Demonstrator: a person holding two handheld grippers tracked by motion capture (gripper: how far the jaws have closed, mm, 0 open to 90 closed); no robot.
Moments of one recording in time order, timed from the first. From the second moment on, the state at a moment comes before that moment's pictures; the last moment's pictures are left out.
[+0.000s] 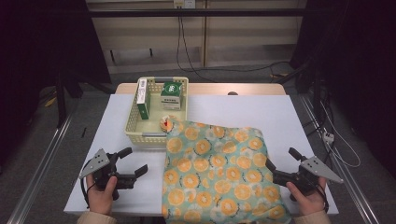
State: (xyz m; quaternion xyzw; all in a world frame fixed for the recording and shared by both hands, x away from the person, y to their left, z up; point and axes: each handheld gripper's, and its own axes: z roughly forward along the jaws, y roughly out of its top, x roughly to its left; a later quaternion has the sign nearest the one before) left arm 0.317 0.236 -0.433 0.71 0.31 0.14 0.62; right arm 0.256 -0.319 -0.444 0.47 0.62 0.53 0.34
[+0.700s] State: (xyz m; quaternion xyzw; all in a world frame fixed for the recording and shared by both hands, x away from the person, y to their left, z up) left arm 0.319 0.233 -0.435 0.71 0.31 0.13 0.62; right arm 0.301 -0.305 -0.456 0.48 0.73 0.41 0.25
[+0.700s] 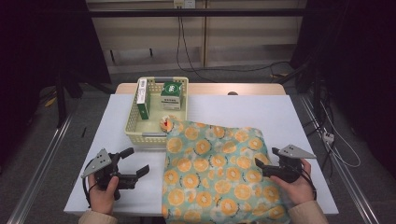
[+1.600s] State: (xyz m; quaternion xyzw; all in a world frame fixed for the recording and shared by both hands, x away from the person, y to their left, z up) left arm 0.321 0.229 -0.436 0.72 0.30 0.13 0.61; right arm 0.315 -0.297 -0.461 0.51 0.75 0.34 0.22
